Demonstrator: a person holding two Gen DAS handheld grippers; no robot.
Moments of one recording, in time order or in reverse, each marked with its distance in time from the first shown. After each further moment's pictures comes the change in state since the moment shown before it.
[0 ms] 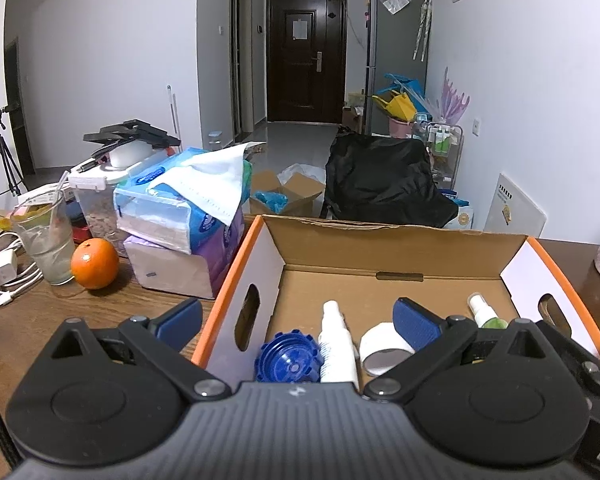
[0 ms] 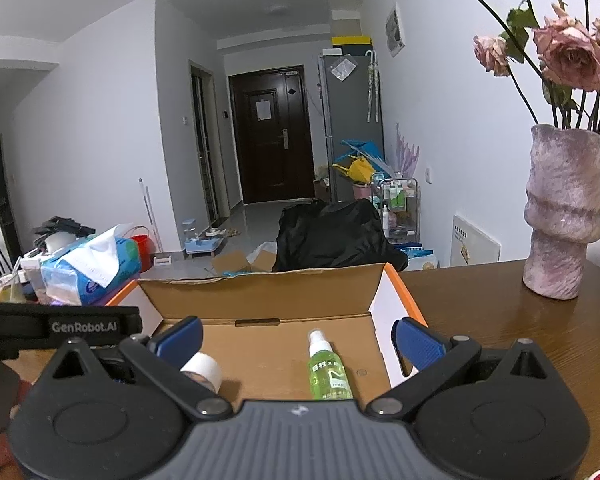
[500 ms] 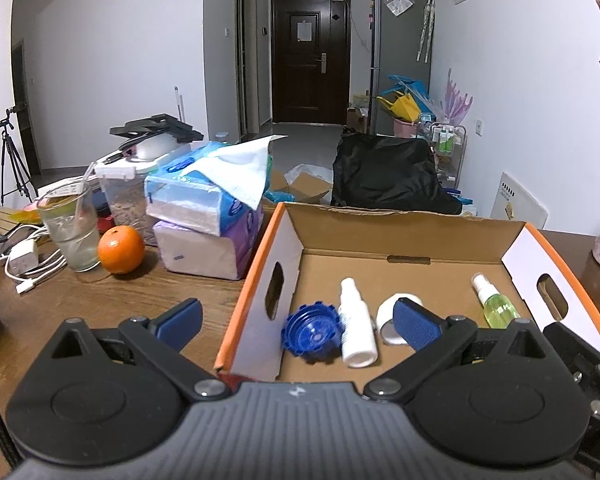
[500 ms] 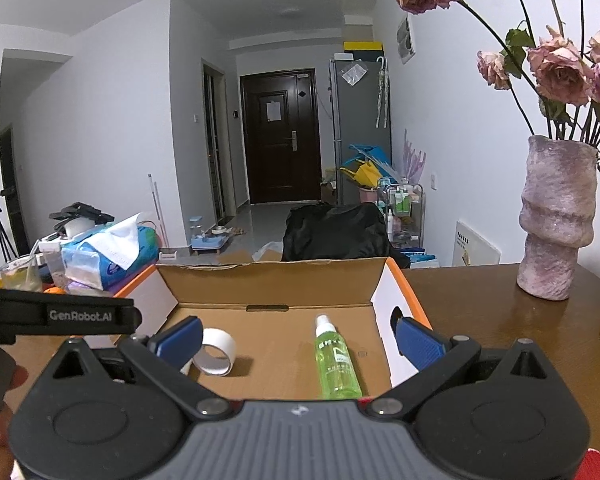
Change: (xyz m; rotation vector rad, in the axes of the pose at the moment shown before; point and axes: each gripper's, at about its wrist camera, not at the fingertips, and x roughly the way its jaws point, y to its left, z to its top) left arm -0.030 0.017 -0.018 0.001 -0.007 0.014; right arm -0.034 0.008 -0.013 -0.037 -0.009 0.010
